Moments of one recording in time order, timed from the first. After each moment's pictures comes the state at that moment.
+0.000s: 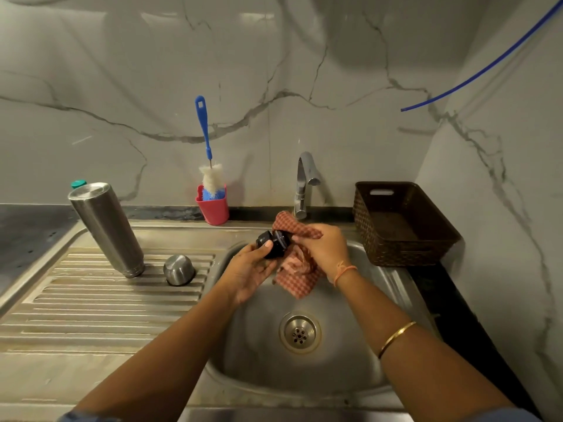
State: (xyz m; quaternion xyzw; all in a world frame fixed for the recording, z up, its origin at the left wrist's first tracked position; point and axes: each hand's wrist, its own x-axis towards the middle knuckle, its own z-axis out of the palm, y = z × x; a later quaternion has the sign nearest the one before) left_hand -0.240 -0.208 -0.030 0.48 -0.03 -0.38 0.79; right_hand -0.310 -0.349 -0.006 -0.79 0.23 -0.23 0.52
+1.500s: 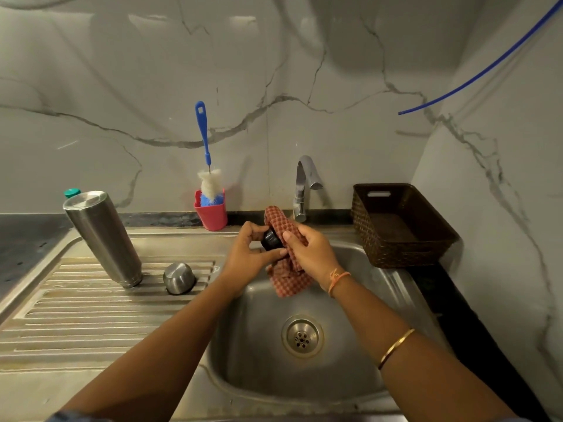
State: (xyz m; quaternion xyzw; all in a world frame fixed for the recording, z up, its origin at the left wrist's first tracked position) left_hand -0.219 -0.203 -0.019 0.70 -0.28 -0.13 0.64; right_hand -0.298 -0.322 0.000 -0.80 0.19 -0.19 0.54
